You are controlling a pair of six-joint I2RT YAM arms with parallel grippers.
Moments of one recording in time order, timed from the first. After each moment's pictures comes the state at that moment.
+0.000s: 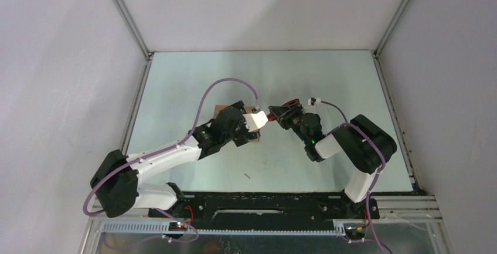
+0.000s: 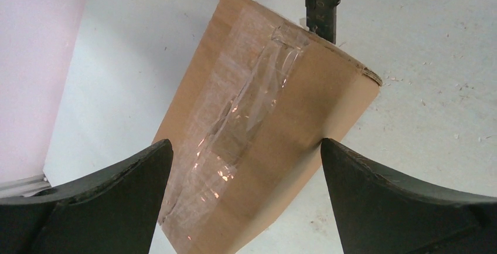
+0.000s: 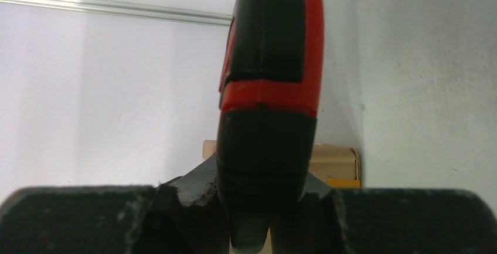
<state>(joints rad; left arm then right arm) -0.84 1.28 0.77 -0.11 -0.23 0.53 0.57 1.78 0.47 1.20 0.04 1.39</state>
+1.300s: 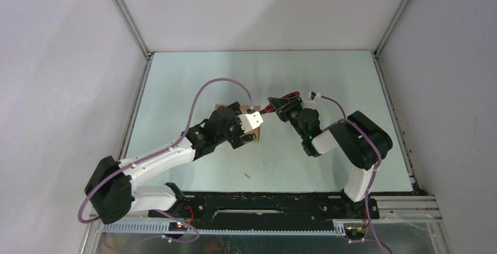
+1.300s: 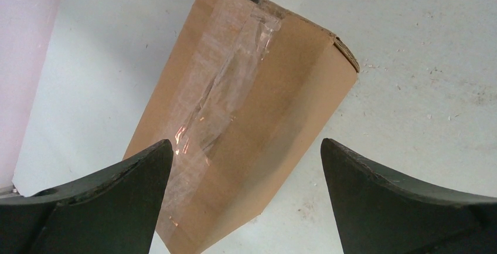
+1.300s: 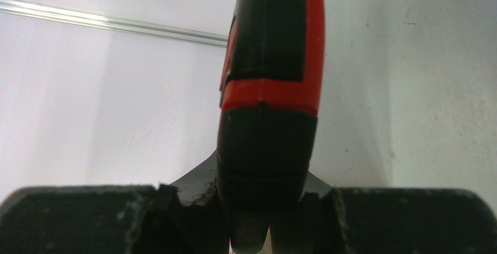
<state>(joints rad) -0.79 1.21 0.75 -0.16 -0.12 0.50 0.56 1.83 0.54 1.25 0.08 1.36</state>
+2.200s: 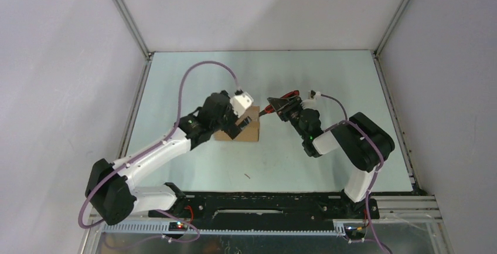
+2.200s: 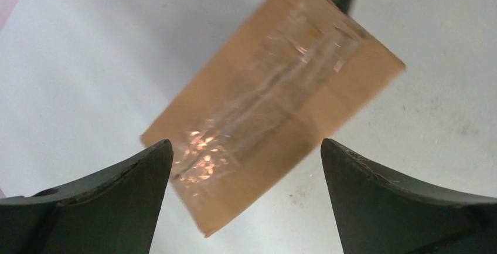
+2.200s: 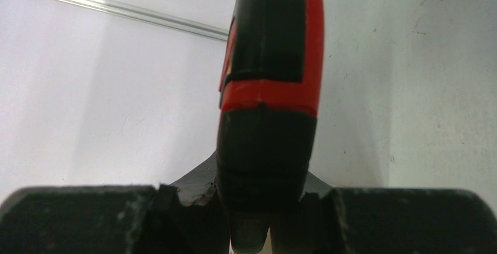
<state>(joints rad) -0.72 1.22 0.86 -0.31 -0.12 0.34 0.57 1.81 0.54 1.28 0.07 1.28</state>
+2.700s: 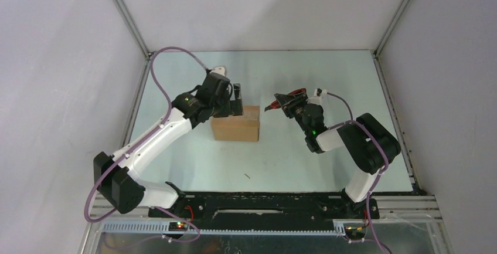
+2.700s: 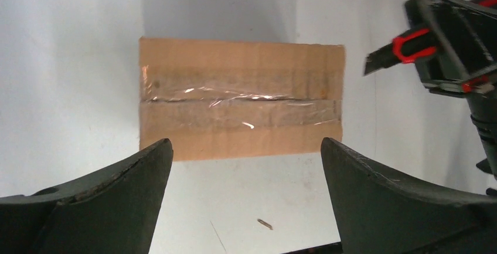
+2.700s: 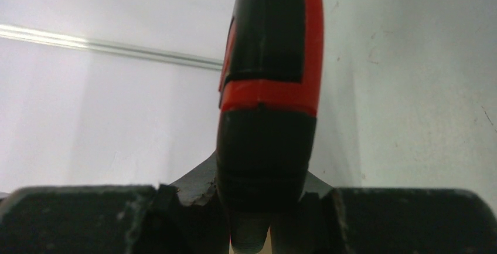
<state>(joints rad) -0.64 1.34 1.24 -0.70 -0.23 -0.53 0.52 1.76 0.55 1.14 0.10 1.30</state>
